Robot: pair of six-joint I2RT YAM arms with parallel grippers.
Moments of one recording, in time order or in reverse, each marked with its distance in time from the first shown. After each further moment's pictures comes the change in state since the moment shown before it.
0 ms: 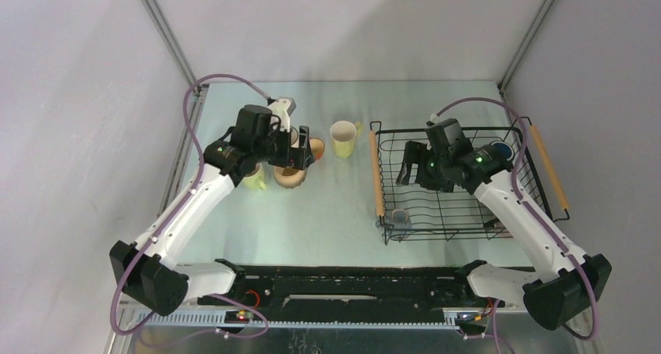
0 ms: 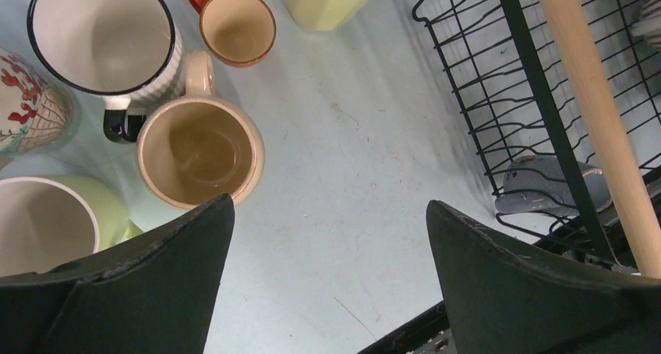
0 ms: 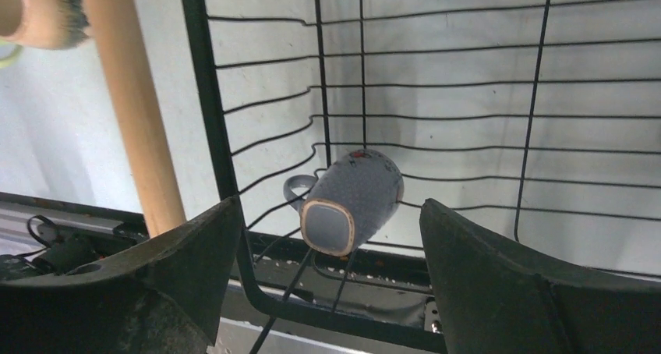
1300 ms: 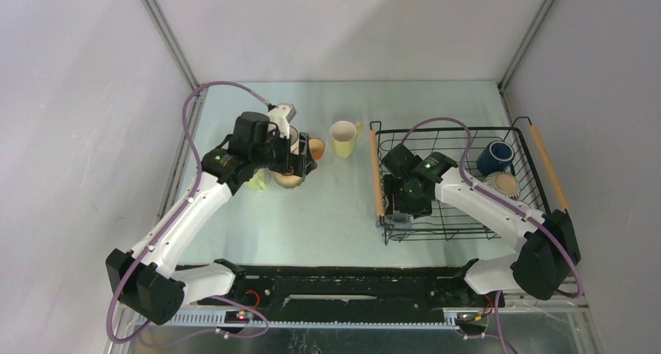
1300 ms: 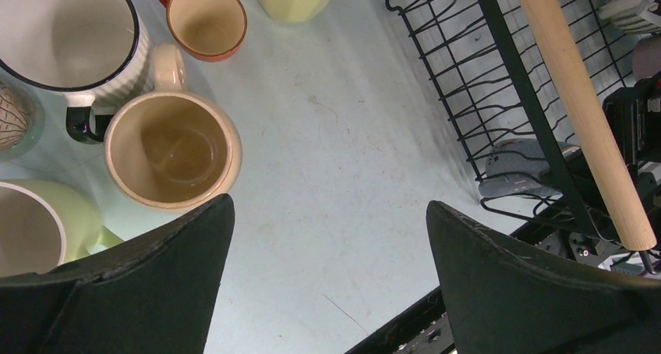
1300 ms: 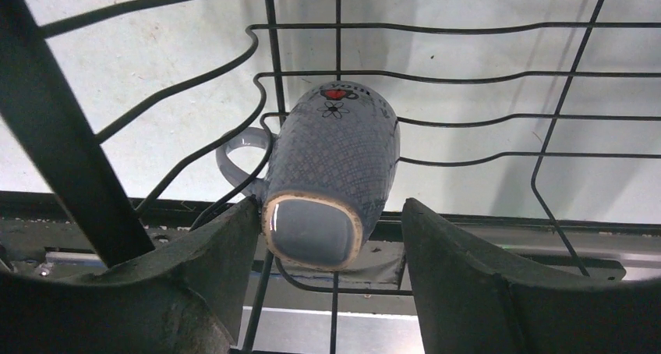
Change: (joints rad) left arm -0.003 -0.068 -0.085 0.043 0.063 -0.001; right arm 0.253 0.197 -0.095 -0.076 0.118 0.113
